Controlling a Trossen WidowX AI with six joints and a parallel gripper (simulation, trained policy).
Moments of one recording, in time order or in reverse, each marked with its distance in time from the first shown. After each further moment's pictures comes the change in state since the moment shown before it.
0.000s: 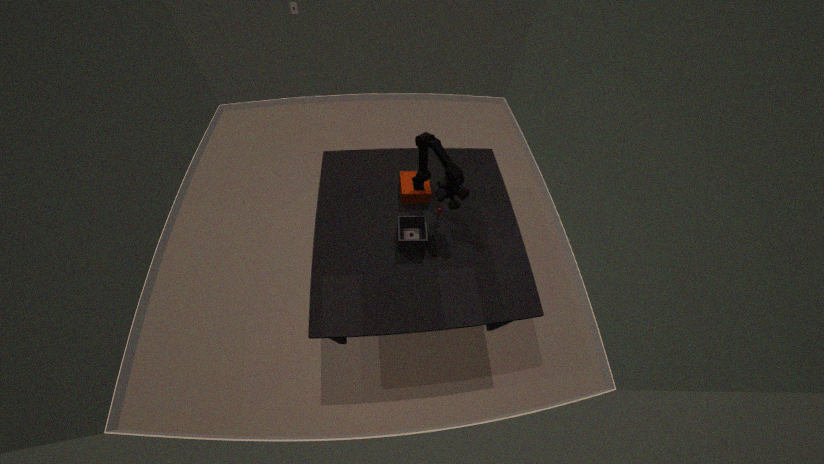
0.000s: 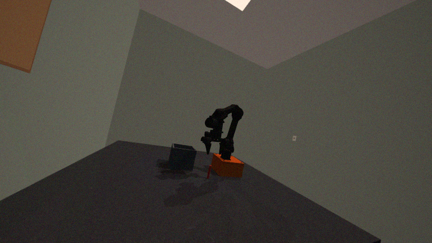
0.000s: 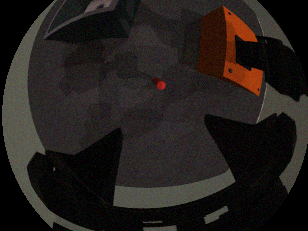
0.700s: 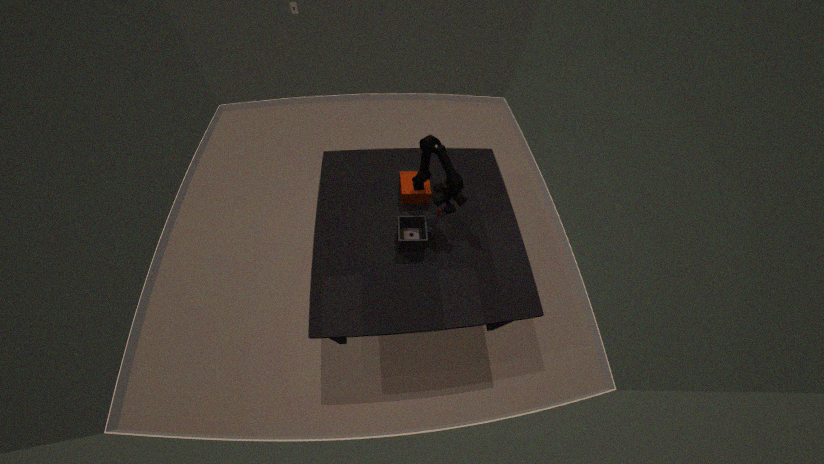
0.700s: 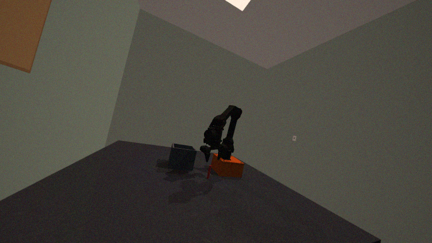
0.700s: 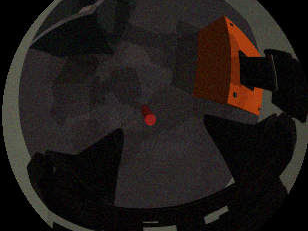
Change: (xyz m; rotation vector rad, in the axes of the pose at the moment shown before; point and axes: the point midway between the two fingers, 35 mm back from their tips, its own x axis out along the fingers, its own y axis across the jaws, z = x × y) arm 0.049 -0.016 0.023 -0.045 -0.179 -0.113
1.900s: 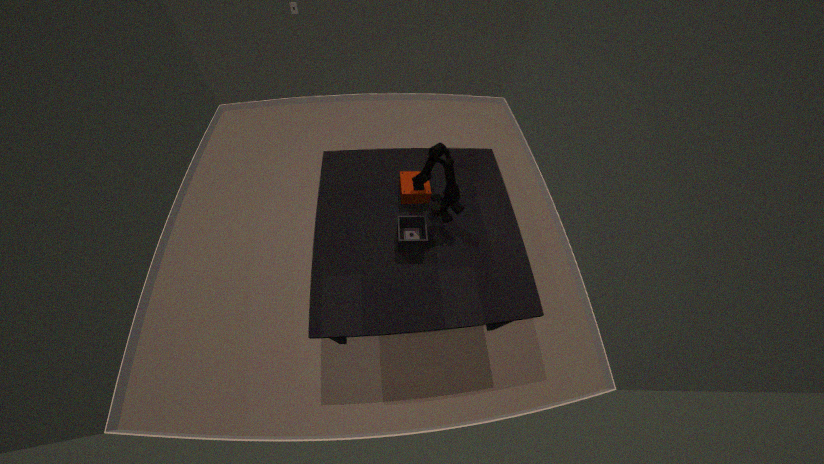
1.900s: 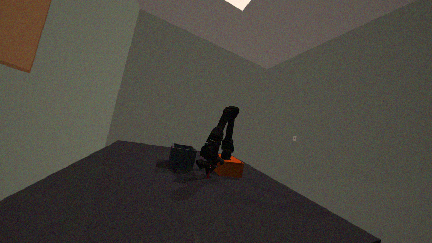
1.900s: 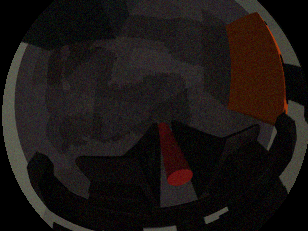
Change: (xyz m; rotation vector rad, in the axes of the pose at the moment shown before) arm 0.087 0.022 -0.004 -0.010 -0.061 0.051
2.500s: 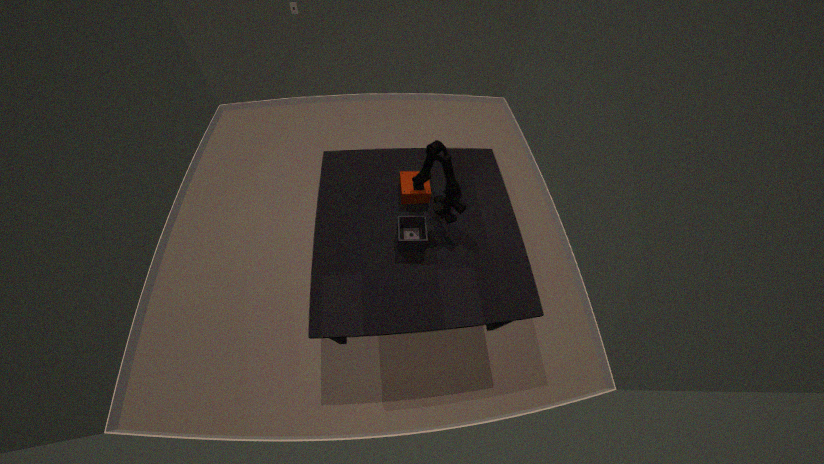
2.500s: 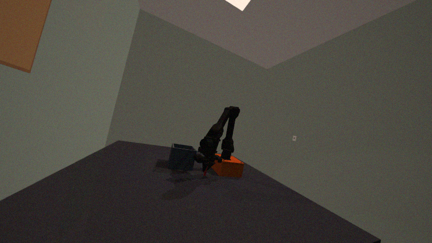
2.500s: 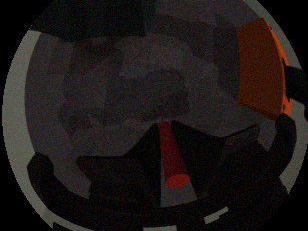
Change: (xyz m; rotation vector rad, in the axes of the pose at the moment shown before) arm -0.027 0.028 0.000 0.012 0.031 0.113
